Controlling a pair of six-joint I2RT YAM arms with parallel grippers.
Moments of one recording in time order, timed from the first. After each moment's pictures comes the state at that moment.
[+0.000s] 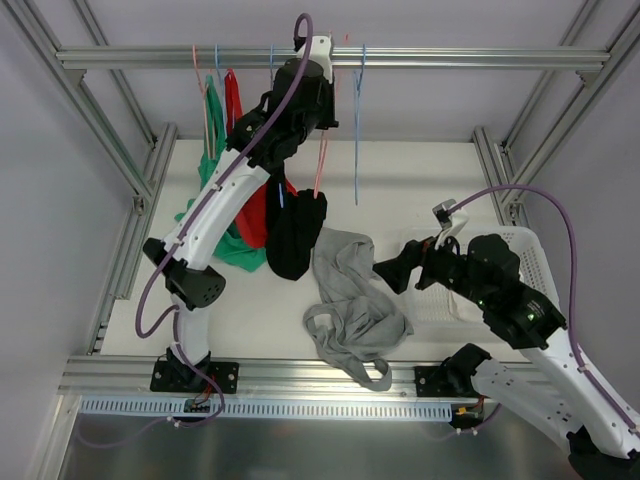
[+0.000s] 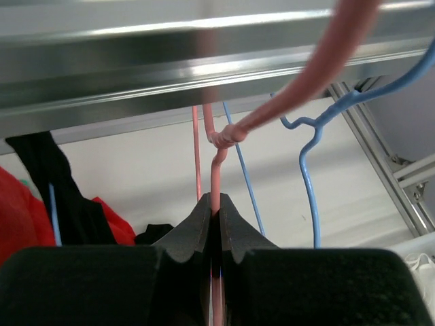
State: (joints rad) left arm -0.70 1.94 2.42 -0.75 -0.35 -0.25; right arm 0.69 0.64 0.89 -0.56 -0.12 0.40
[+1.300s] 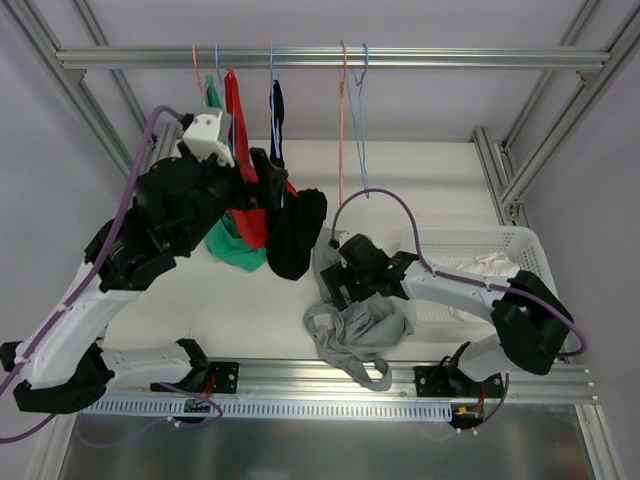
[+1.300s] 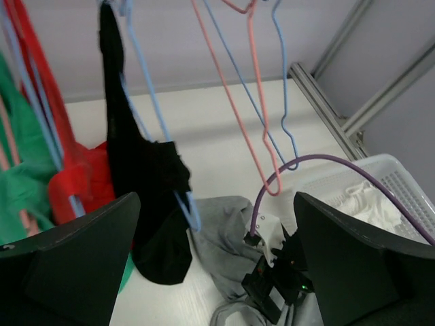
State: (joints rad) left arm -0.88 1.15 1.71 -0.71 -0.46 -0.30; right arm 0.89 1.43 0.85 -0.40 0.02 0.31
